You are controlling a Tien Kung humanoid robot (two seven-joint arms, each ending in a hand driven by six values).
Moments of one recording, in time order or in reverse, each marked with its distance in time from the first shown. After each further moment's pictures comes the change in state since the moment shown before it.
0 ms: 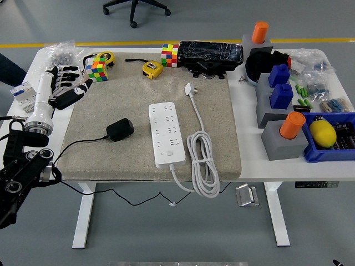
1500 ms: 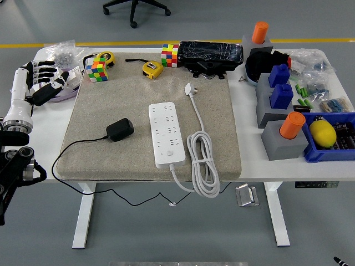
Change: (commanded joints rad) left arm 0.057 0.015 -0.143 -0.059 0.039 -0.035 0.017; right arm 0.015 -0.010 -0.021 -0.007 0.006 -0.001 -0.001
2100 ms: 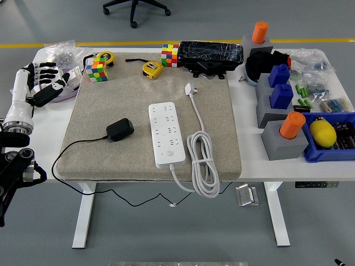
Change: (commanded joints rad) left arm 0.005 0.000 0.007 -0.013 0.003 -0.002 0.004; right arm -0.011 0.005 0.021 0.002 -0.004 0.000 -0.001
